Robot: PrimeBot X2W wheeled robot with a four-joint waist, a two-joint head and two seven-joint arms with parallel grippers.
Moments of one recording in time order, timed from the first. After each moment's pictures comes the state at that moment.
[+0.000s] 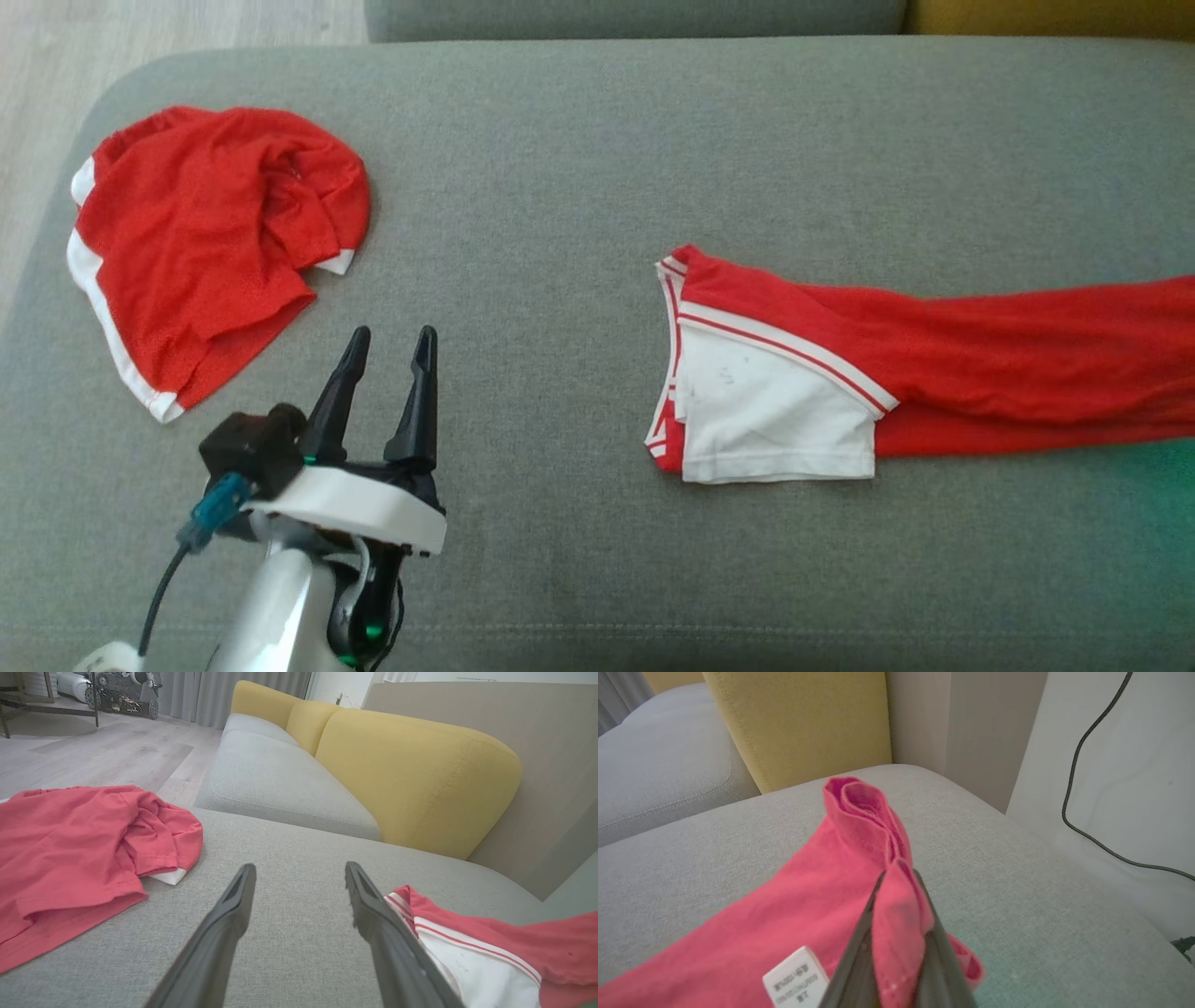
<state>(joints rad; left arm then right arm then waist) -0.15 0.05 -0.22 0.25 -0.36 -0.08 -0.25 -0.55 -0.34 -0.55 1.04 0.02 0.13 -0.16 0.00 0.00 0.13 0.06</state>
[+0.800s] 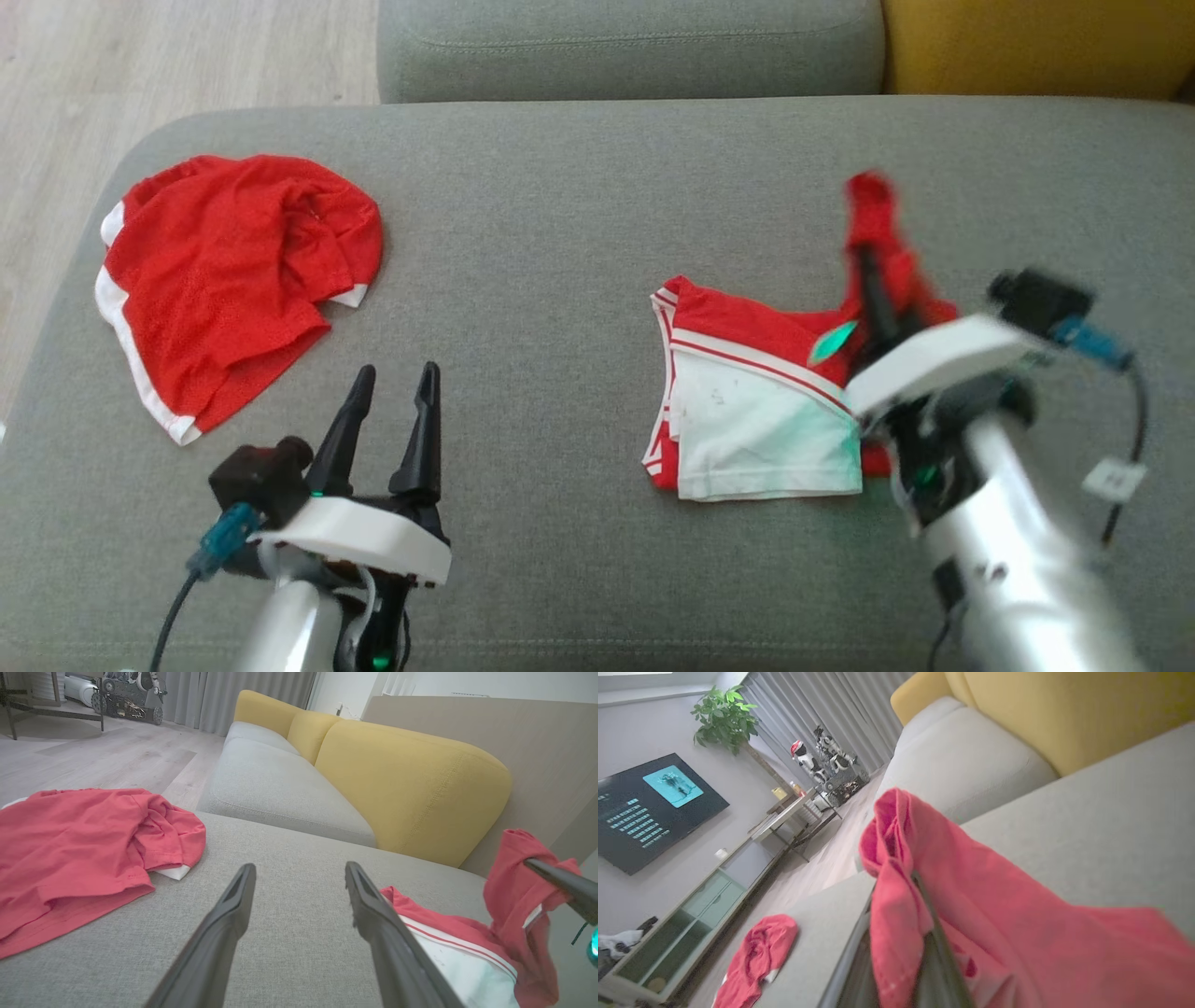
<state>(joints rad) -0.10 0.05 -0.23 0.26 -0.38 -0.06 -0.25 -0.49 -0.06 0.17 0.65 0.67 0.13 -0.03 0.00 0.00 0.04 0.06</state>
